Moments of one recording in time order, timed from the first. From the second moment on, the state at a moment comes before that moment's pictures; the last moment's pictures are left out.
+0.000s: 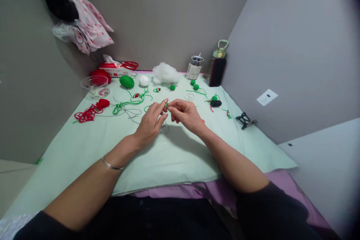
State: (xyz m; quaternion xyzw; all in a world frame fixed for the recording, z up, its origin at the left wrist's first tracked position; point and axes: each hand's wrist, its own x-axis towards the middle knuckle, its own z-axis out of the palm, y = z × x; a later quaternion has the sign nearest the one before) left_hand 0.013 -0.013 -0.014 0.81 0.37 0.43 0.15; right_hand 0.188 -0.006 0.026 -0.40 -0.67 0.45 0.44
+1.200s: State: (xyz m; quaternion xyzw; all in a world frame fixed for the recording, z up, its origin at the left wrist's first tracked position) left_hand 0.012 -0.006 -0.021 0.82 0.40 0.40 0.02; right_hand 0.195 0.004 0.024 -0.37 -0.67 0.50 0.40
